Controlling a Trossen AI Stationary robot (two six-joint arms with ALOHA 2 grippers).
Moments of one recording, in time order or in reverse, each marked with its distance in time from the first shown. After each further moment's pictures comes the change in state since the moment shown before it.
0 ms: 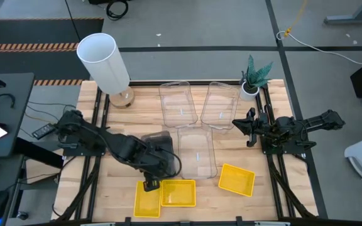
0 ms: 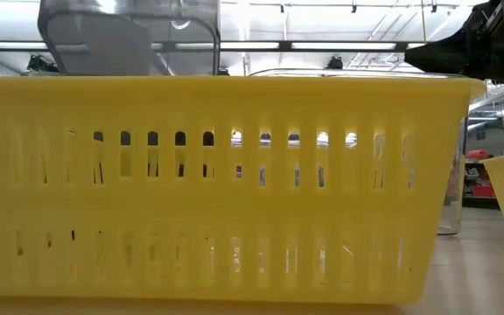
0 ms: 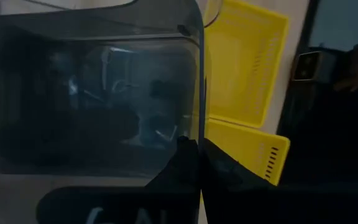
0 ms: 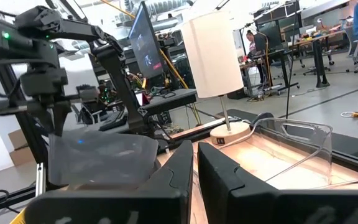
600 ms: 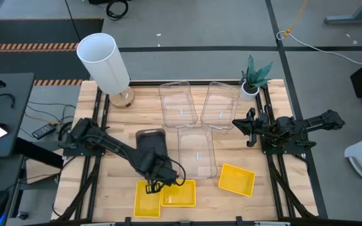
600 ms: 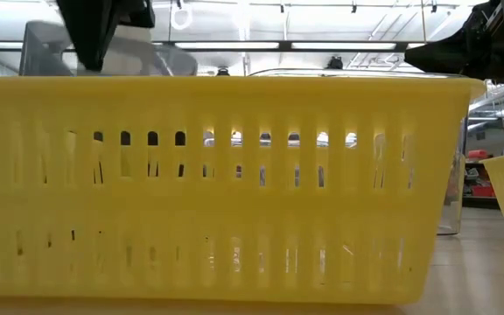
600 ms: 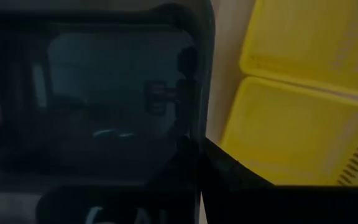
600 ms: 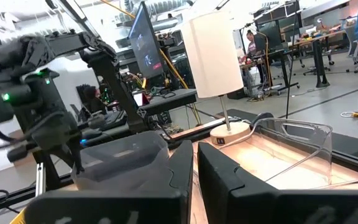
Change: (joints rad) left arm -0.014 0.199 0.000 -0.152 -0.004 0.059; right arm 0.000 0.000 0.000 0.000 0.000 0.000
